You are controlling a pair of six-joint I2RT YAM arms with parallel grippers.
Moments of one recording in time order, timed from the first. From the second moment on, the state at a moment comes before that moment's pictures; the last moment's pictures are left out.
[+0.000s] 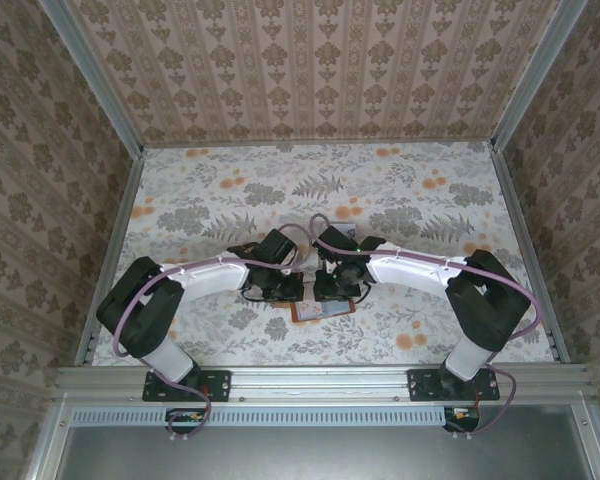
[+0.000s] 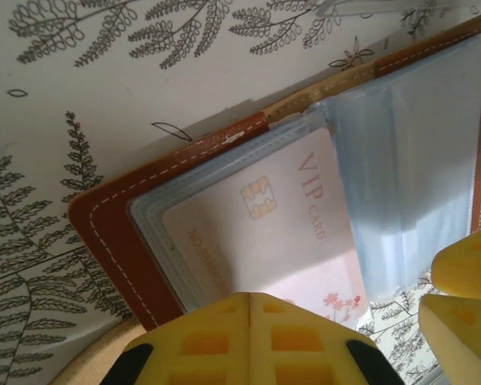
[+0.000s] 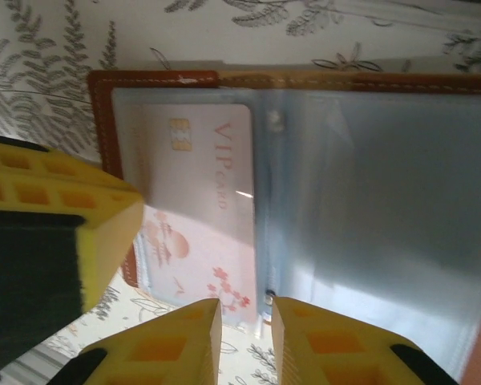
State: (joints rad) left arm -0.78 1.60 0.83 -0.41 0.38 -0.63; right arm 0.77 1.67 1.03 -0.59 -0.25 0.72
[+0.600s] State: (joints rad) left arm -0.78 1.61 0.82 -0.41 0.37 -0.63; right arm 0.75 1.75 1.00 -0.45 -0.35 0.76
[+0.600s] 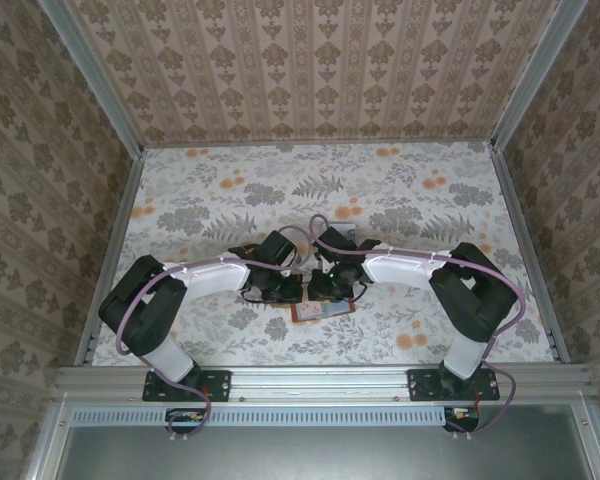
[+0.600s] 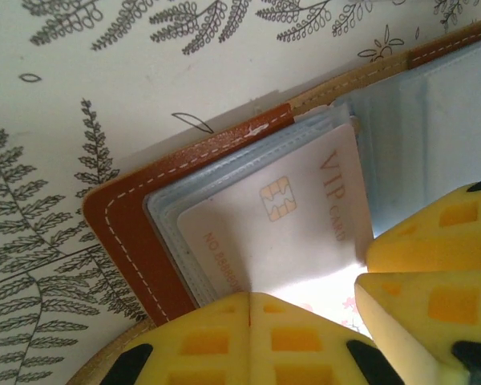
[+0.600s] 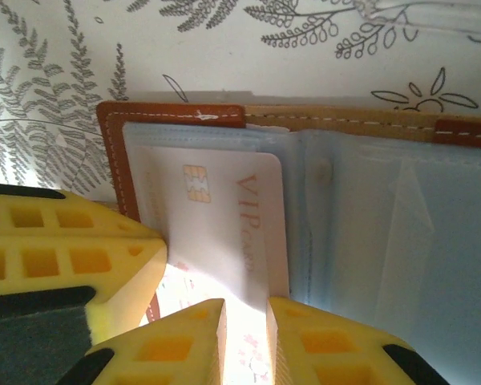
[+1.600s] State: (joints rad) left arm -0.78 1.61 0.83 -0.43 0.37 -0.63; right arm 0.73 1.73 1.03 -0.54 -0.29 0.71
